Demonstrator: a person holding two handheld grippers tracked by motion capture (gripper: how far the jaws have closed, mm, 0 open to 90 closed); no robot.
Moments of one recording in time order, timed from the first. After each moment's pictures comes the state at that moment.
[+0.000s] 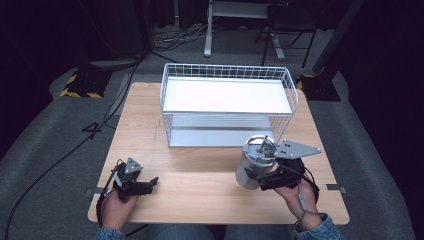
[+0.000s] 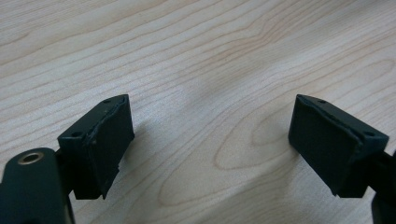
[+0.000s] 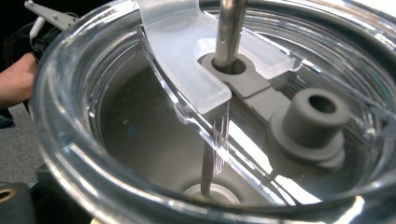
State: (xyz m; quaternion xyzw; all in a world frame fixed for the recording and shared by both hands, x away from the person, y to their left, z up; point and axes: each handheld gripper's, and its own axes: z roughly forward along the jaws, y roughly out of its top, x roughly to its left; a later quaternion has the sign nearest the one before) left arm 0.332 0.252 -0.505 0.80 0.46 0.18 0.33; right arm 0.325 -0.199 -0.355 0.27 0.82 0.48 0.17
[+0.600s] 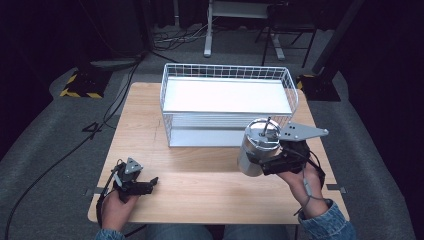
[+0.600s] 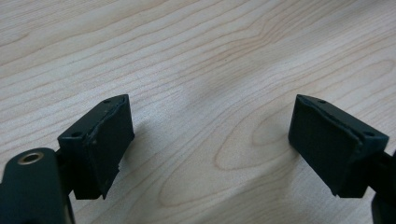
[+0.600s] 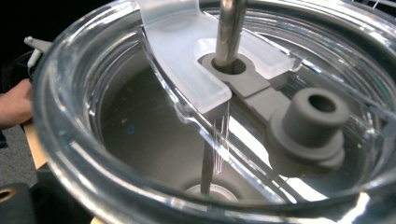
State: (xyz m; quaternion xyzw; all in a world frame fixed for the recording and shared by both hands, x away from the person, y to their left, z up) left arm 0.332 0.252 -0.506 0.80 0.46 0.18 0.33; right arm 0.341 -0.196 -0.309 0.27 0.82 0.48 0.19
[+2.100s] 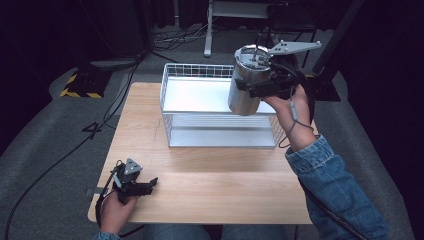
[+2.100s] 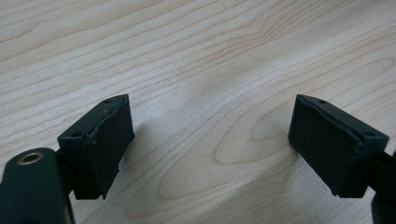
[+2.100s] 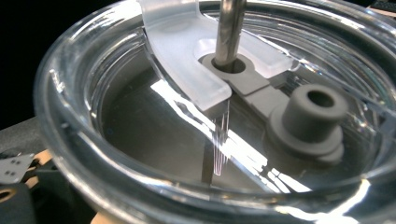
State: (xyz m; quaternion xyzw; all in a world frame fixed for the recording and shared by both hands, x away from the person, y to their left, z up) left arm 0.329 0.252 -0.506 0.80 0.47 0.18 0.33; right arm 0.446 -0.154 -0.192 0.30 0.79 0.49 0.22
